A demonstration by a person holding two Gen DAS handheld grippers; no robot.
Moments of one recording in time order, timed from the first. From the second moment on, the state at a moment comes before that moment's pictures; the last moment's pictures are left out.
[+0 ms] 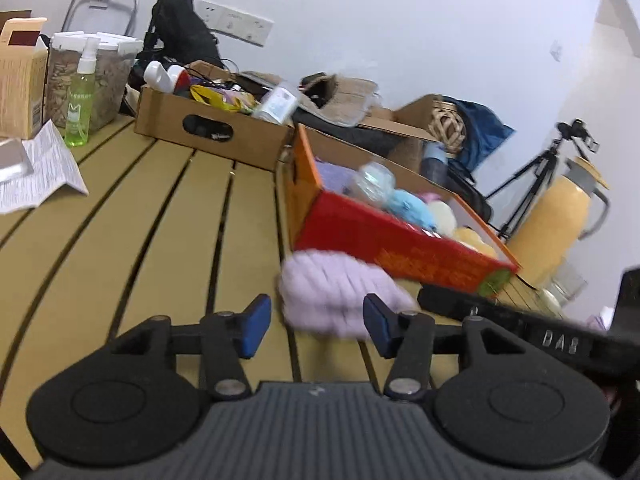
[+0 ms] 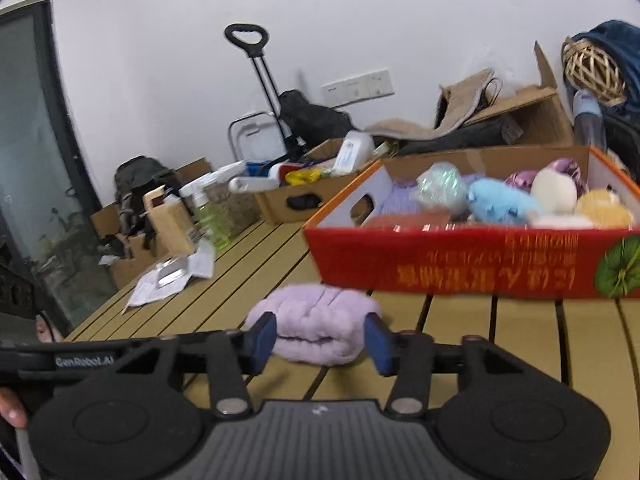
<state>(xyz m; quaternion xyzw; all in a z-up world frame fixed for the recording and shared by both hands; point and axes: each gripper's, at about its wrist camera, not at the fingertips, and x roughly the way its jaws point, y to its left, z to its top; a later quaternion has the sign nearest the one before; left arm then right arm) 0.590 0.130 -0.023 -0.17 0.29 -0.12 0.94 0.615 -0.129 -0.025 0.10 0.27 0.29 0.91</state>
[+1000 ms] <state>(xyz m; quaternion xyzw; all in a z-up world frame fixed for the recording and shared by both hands) 0.430 0.035 0.025 -0.20 0.27 -0.16 0.93 0.450 -0.199 0.017 0.13 0.23 0.28 0.92</state>
